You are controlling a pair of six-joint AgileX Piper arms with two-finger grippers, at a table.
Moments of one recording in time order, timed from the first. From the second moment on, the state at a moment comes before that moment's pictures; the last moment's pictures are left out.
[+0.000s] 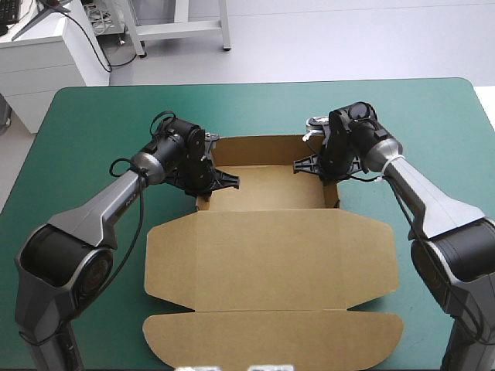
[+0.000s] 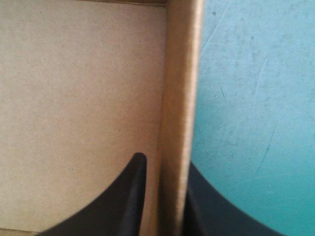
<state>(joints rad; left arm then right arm) -0.47 1.92 -1.64 -0.03 1.19 -0.30 0.37 1.90 -1.69 -0.01 1.16 0.27</state>
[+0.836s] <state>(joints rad) -0.47 1.93 -1.79 -0.01 1.23 -0.21 0.31 1.90 -1.78 0.06 1.12 0.22</state>
